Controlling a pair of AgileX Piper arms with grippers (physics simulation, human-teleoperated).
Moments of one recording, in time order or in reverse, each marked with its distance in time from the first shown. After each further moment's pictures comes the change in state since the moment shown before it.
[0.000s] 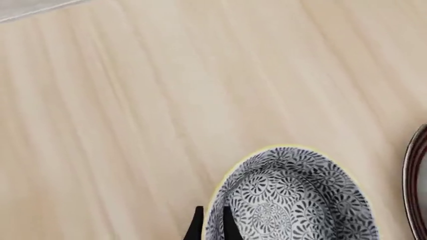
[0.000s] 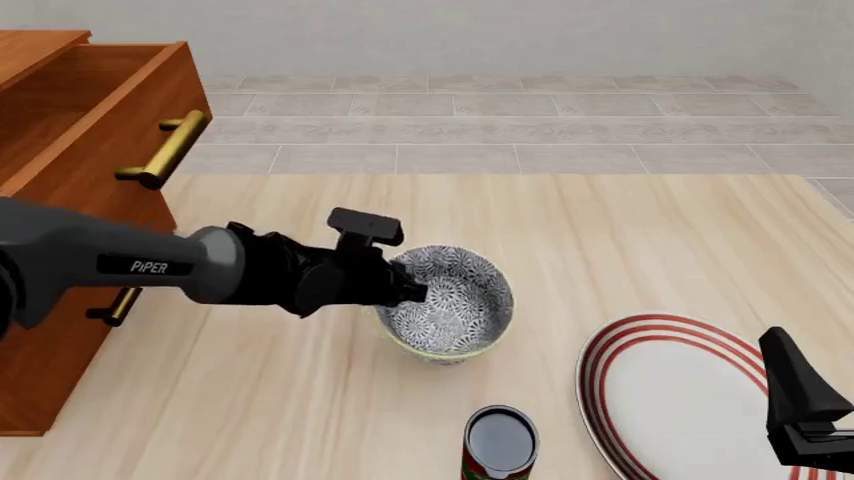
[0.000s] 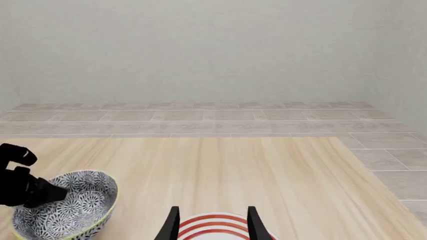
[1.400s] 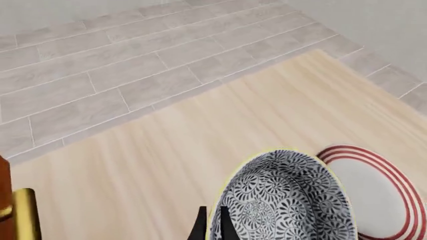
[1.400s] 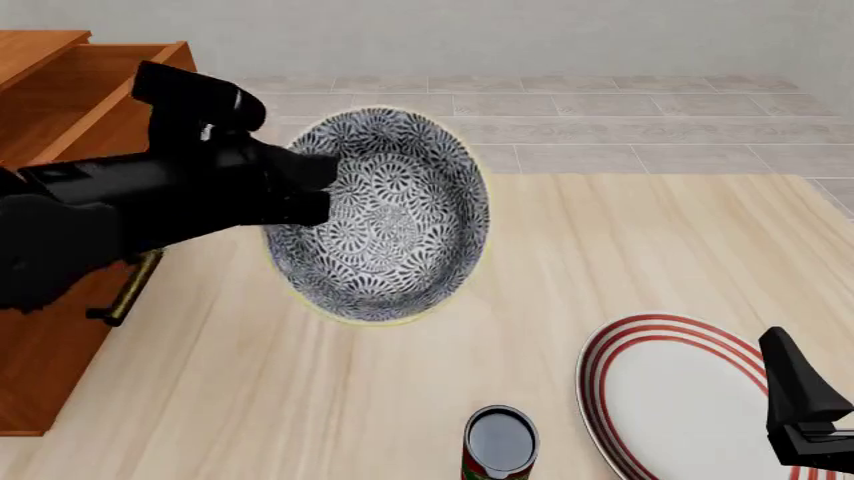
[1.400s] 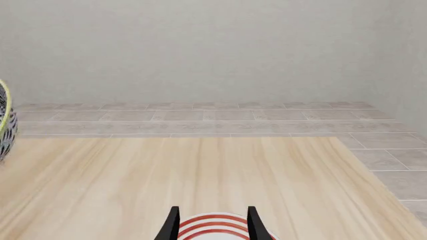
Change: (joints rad) left arm -0.012 -0.769 0.148 0.200 0.122; right arm 0.000 0.000 0.000 0.000 0.000
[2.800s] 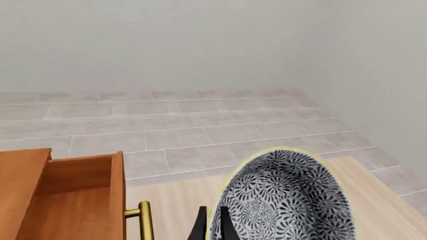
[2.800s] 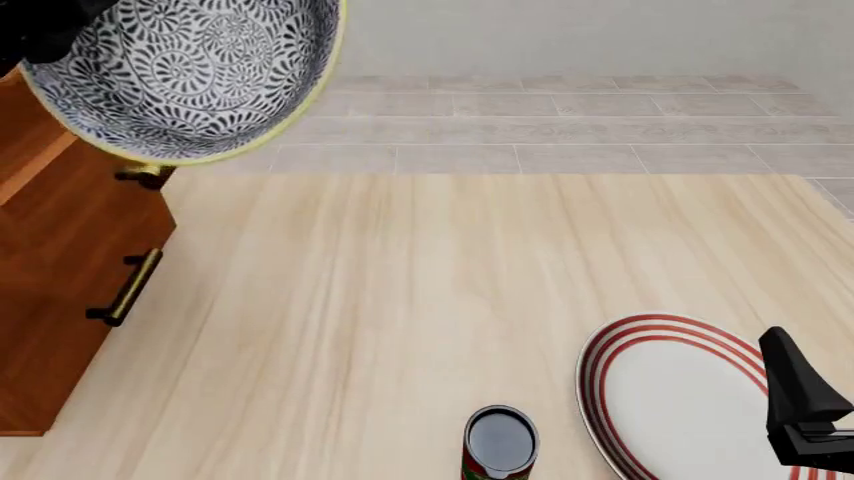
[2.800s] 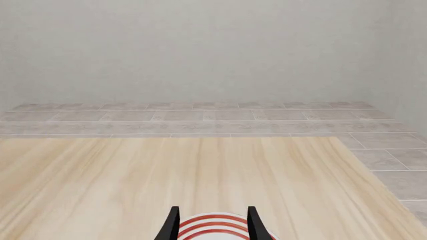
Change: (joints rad) left arm 0.258 -0.272 -0.174 0.127 -0.071; right arm 0.000 0.000 0.000 0.000 0.000
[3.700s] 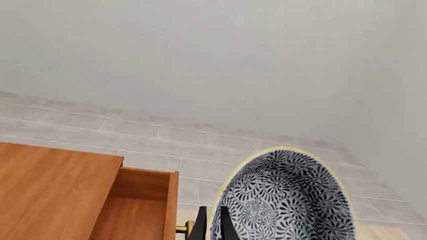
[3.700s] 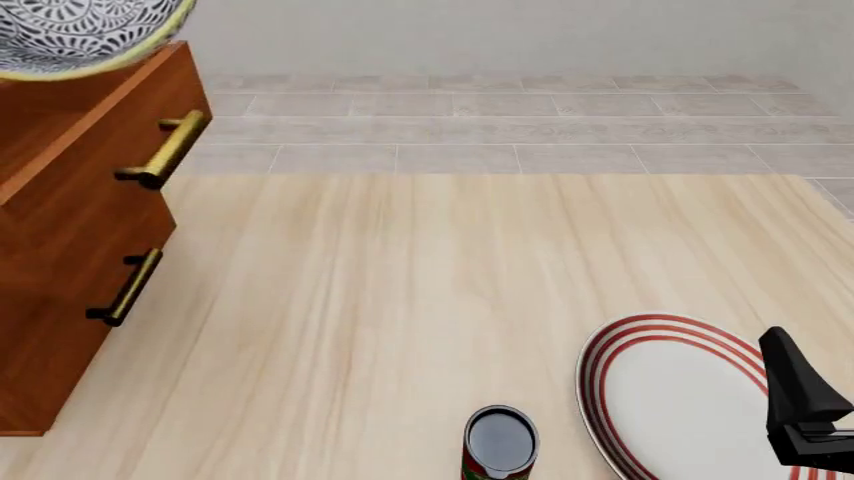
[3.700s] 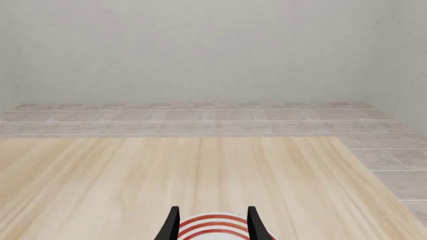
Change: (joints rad) left arm 0.244 -0.044 -0.042 -0.032 -0.082; right arm 0.000 0.000 0.000 0.000 0.000
